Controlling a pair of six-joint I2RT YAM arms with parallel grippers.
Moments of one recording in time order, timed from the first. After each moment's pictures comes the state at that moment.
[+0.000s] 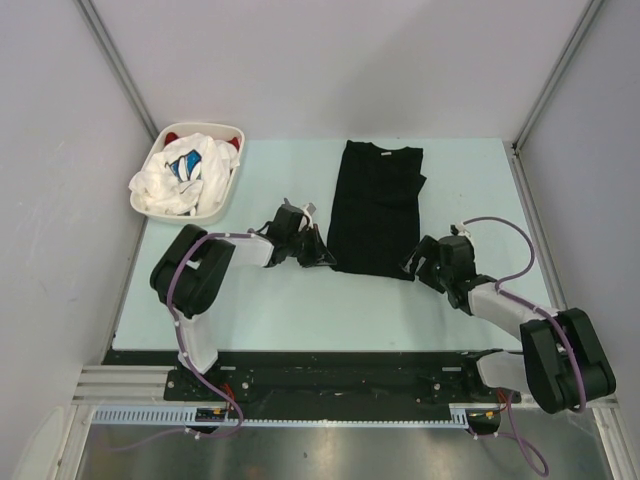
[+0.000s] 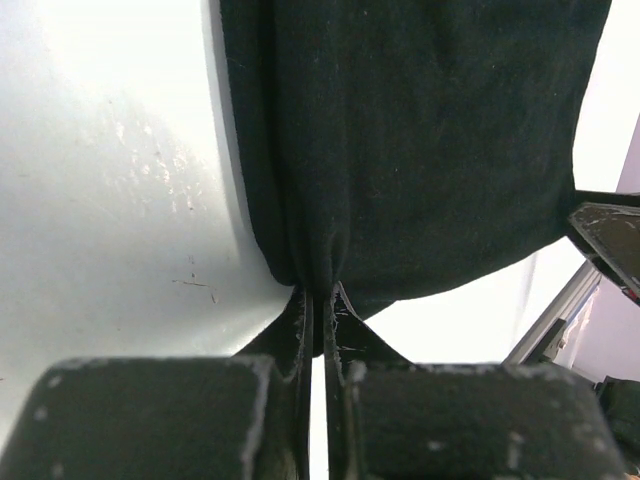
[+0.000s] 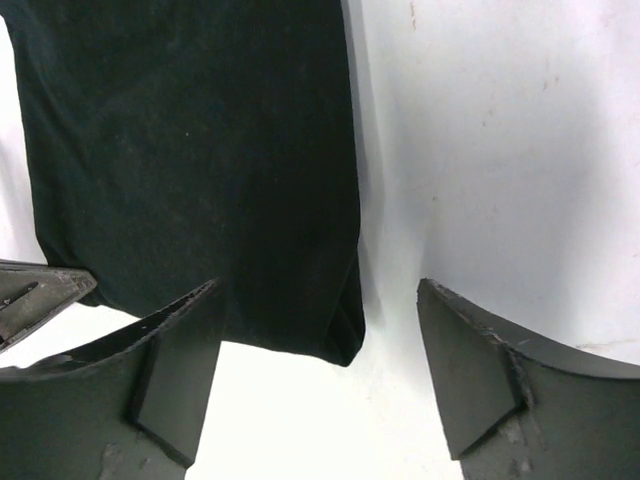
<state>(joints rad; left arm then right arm) -0.52 1.88 0.93 0.15 0.42 -0.74 0.28 1.24 0.43 0.10 0.00 0.78</state>
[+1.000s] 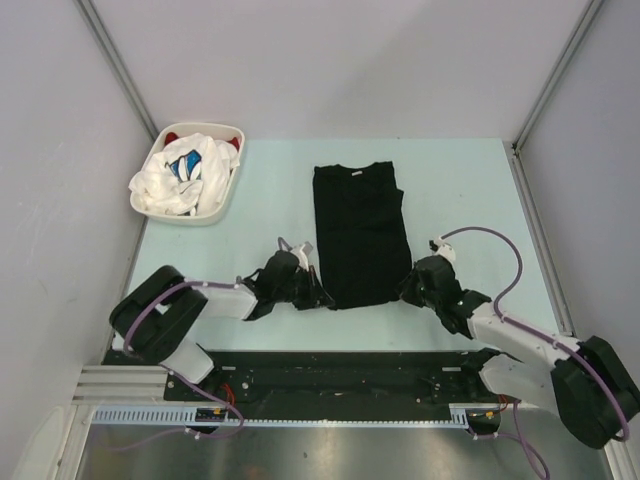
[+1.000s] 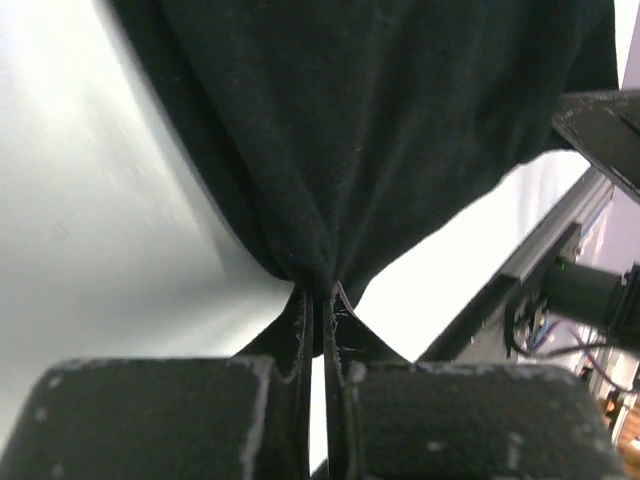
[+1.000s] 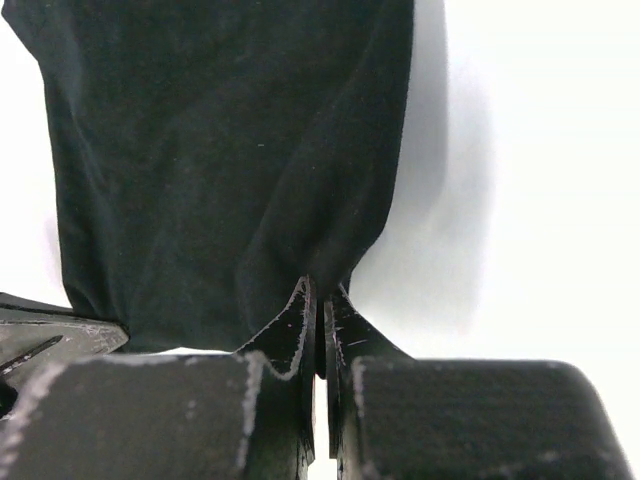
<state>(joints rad) -0.69 1.57 0.49 0.38 0.33 -0.86 0.57 1.07 0.38 -0.03 0.16 0.85</state>
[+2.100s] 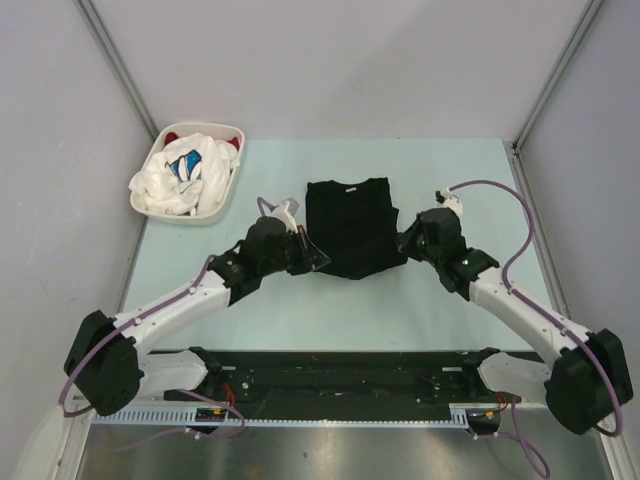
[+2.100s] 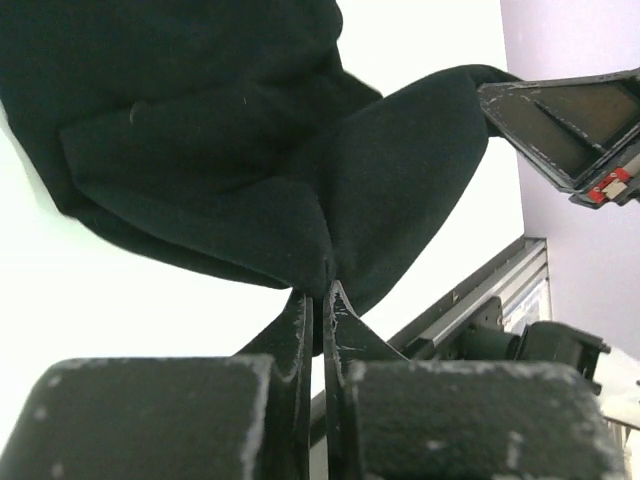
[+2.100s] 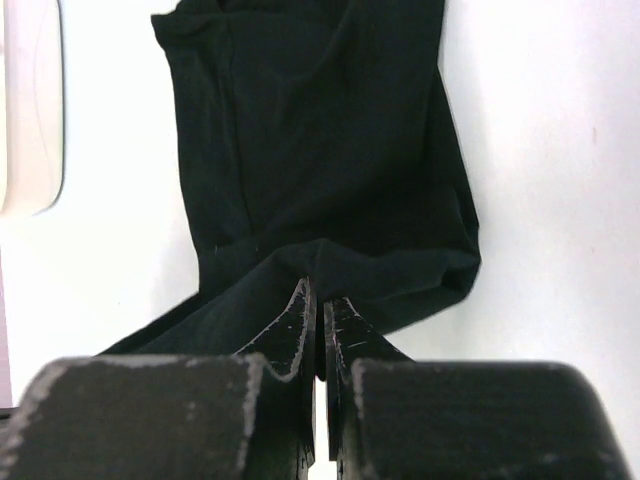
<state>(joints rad) -0.72 1.18 0.75 -0.09 0.12 -0.81 0.52 1.09 0.75 -0.22 0.21 0.79</state>
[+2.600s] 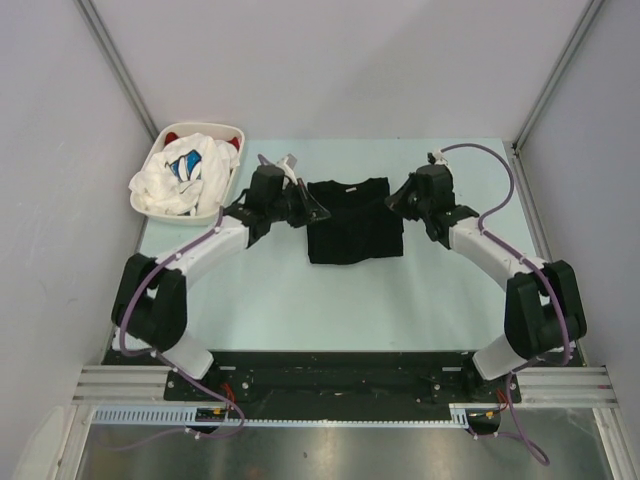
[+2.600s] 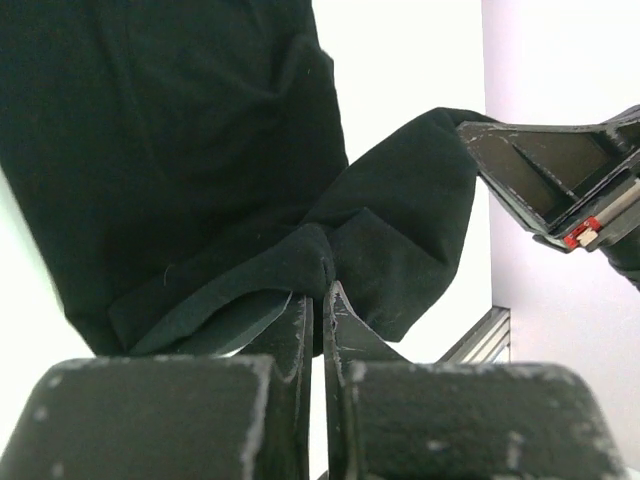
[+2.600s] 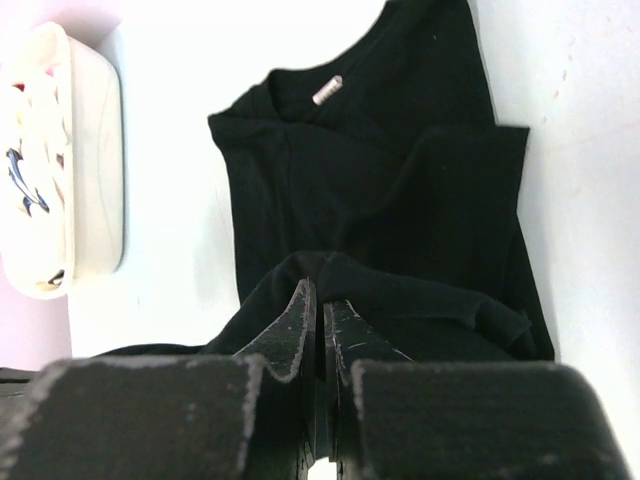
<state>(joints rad) -0.47 1.56 1.10 -0.08 0.32 -0.78 0.36 1.51 1.05 -0.06 0.01 0.78</state>
